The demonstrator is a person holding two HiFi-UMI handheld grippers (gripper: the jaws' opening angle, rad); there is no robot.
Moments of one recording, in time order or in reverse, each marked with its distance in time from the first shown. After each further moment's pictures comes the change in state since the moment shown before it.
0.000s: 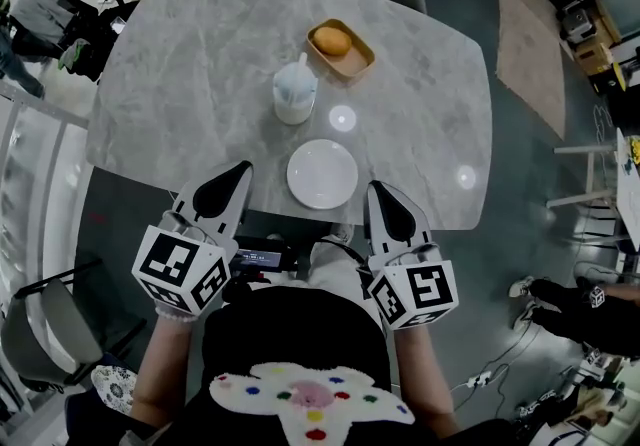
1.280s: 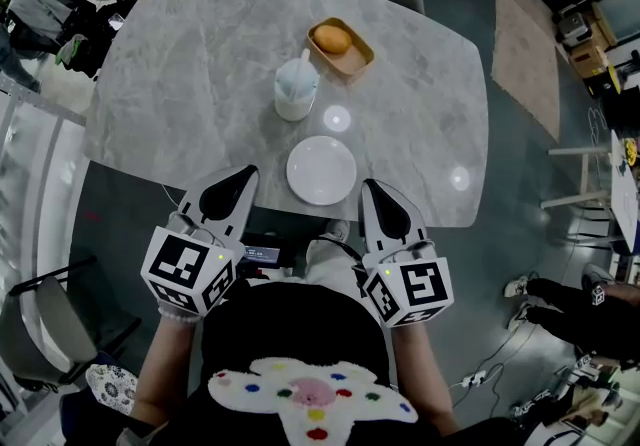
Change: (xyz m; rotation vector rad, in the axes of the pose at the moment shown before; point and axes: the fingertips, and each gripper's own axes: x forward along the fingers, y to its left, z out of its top) left arm -0.005 -0.009 -0.014 0.034 0.021 -0.013; right arm -0.001 0.012 -0.005 -0.039 0.019 0.011
